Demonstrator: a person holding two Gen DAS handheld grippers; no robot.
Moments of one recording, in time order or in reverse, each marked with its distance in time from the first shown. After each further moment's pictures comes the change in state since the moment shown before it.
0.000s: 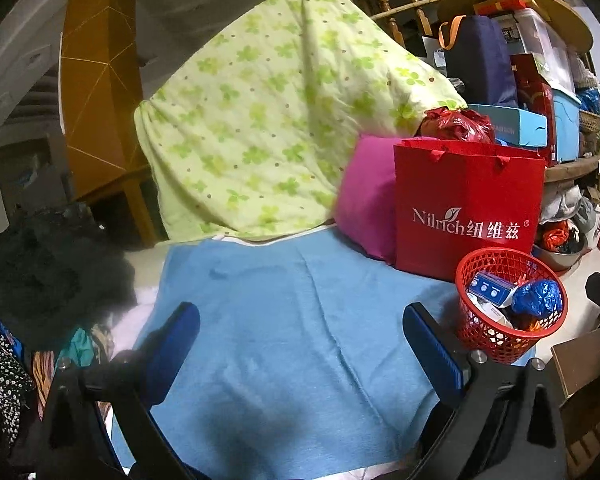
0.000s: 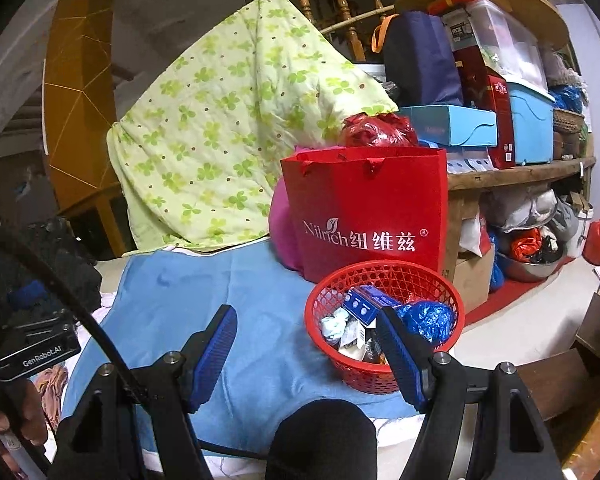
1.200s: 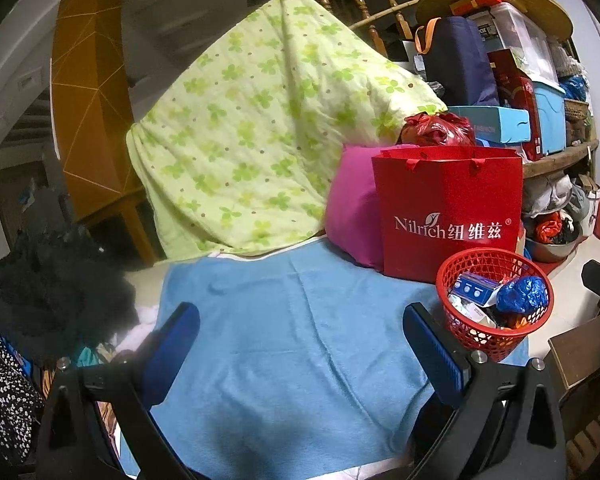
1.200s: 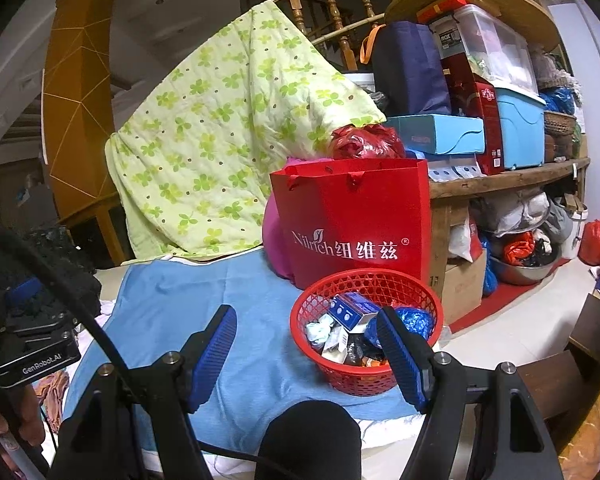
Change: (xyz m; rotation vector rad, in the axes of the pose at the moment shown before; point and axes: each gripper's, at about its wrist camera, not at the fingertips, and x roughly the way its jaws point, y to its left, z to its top) left arm -0.027 -0.026 0.008 0.063 -0.037 -0.007; right arm -0.022 -0.026 0.006 0.016 -0.019 -0.005
